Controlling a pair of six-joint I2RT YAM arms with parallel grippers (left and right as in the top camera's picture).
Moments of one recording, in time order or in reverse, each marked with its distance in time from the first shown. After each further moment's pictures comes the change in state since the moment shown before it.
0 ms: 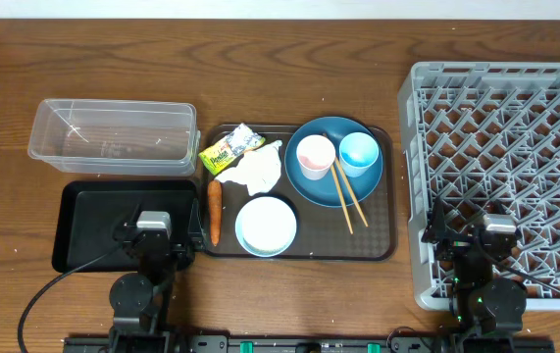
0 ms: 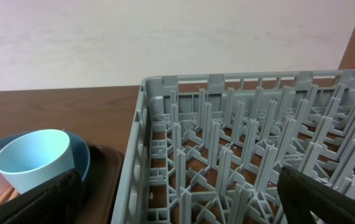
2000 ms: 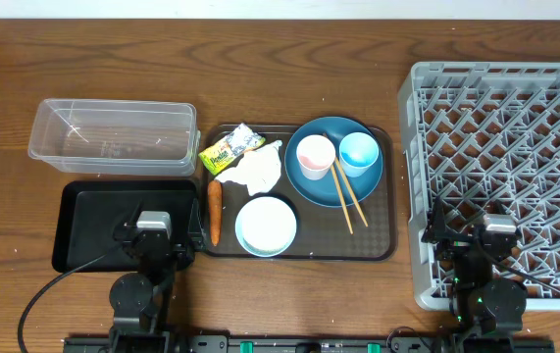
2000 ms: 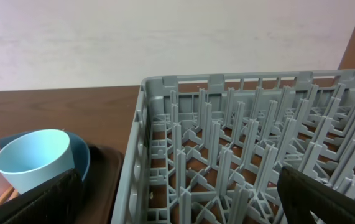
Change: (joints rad) left arm 0.000 0.000 0.000 0.000 0.000 0.000; right arm 0.000 0.000 0.000 0.000 0.000 0.000
